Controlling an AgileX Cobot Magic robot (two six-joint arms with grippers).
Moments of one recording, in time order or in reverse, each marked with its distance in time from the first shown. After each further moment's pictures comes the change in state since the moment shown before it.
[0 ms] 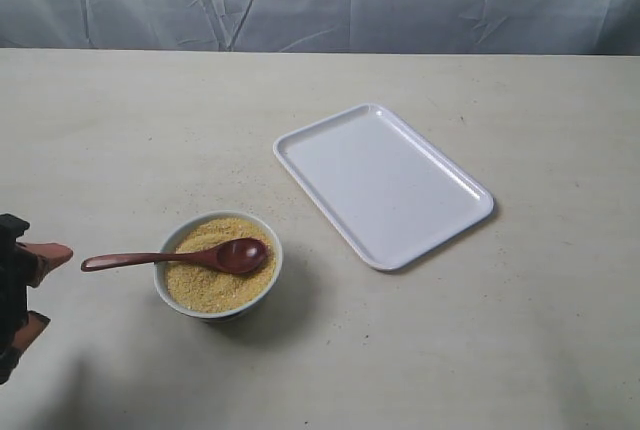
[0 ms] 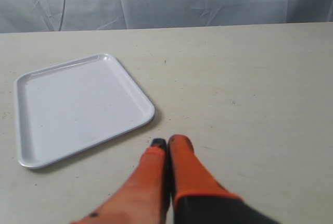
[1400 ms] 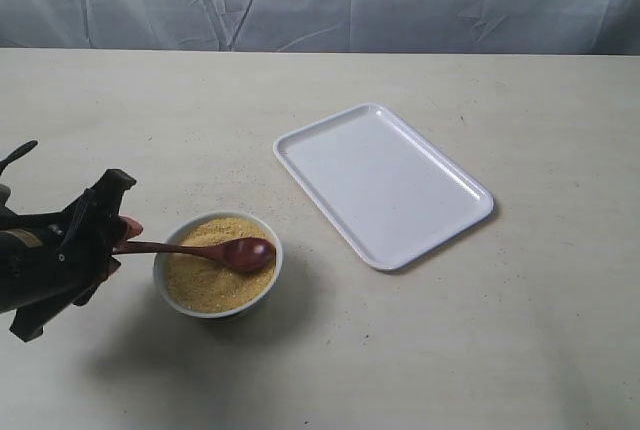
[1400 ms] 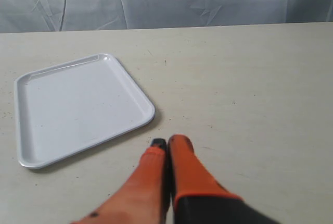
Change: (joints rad) left arm 0.000 0.434 -0.281 0.208 0.005 -0.066; right arm 0.000 0.000 0.000 0.000 0.000 0.000
